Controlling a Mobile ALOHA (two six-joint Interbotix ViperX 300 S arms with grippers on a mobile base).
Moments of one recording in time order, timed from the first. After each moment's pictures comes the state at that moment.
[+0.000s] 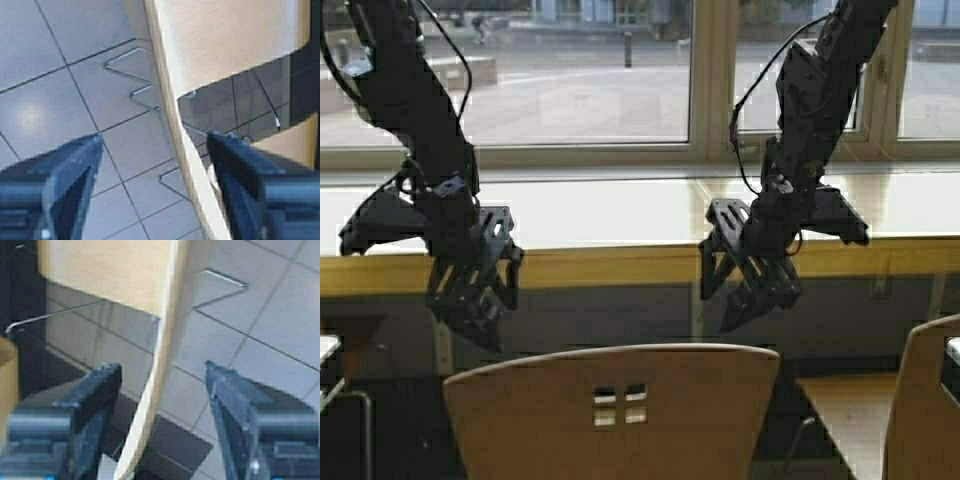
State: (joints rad) left arm -0.47 0.43 0.77 -1.16 -0.08 -0.66; right arm 0.47 0.56 0.55 1.52 0.07 0.06
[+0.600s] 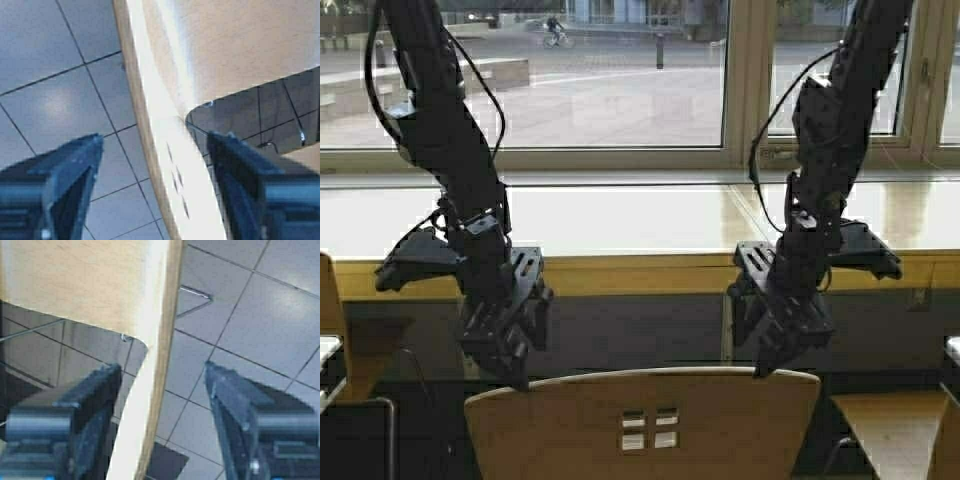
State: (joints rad) left arm -0.52 0.59 0.67 -1.17 -0.03 -0.66; right arm 0.45 0.62 0.62 1.52 0.04 0.06
